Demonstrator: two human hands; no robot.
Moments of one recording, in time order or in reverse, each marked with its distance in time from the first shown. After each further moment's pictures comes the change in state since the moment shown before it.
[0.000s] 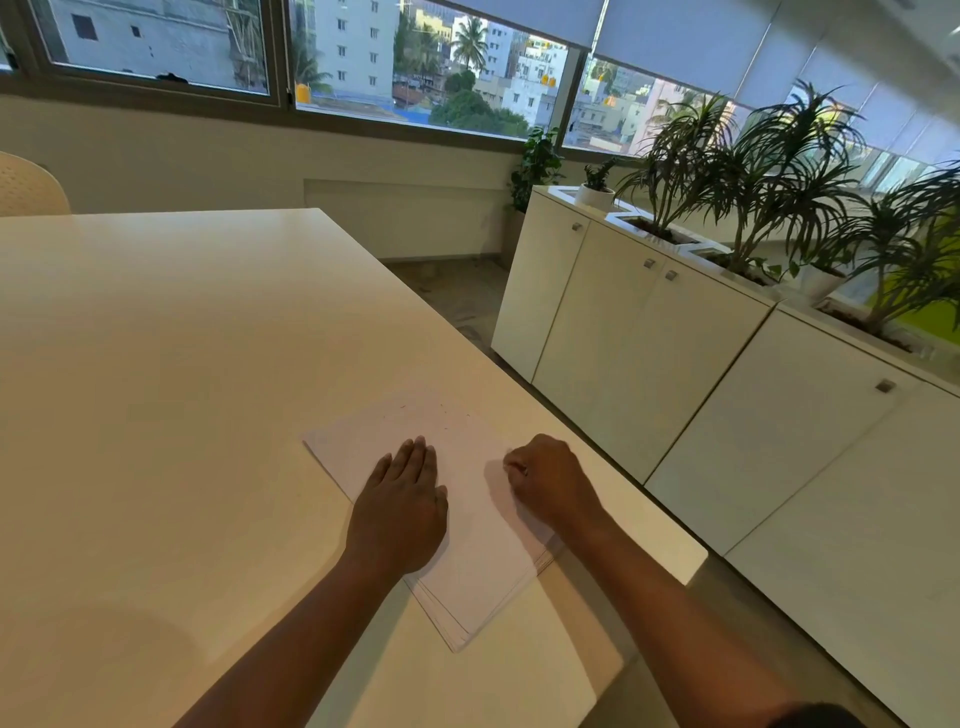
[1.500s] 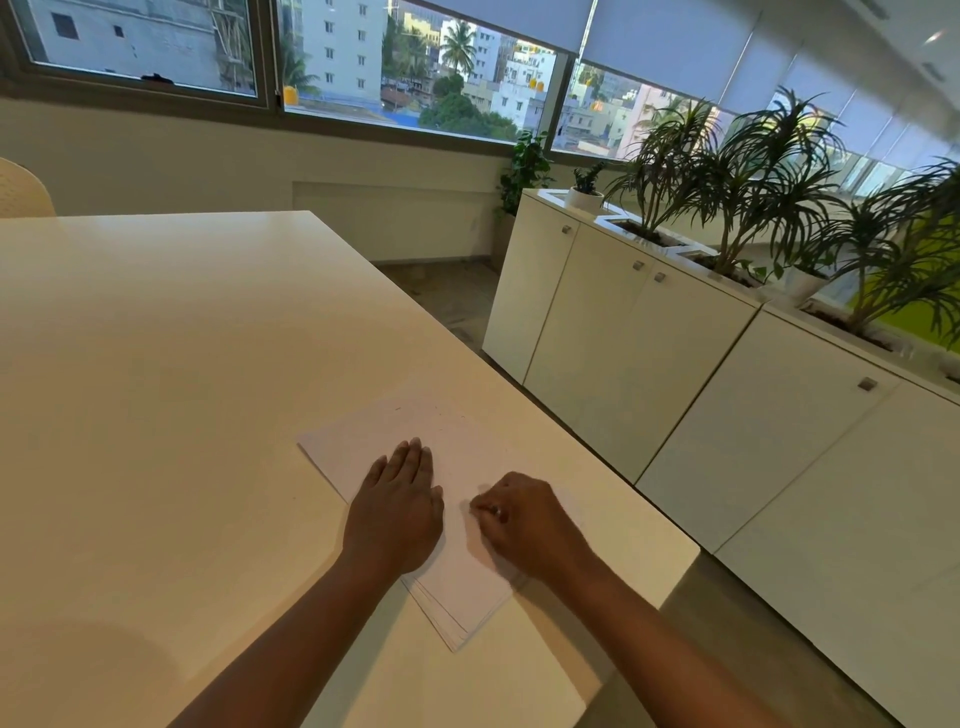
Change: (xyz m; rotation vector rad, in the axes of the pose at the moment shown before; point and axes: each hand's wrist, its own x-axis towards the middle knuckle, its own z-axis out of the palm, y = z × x) left_hand 0.000 -0.001 0.001 -0.016 0.008 -0.002; right_hand -0.043 -0.017 0.017 0.079 -0.106 -0.115
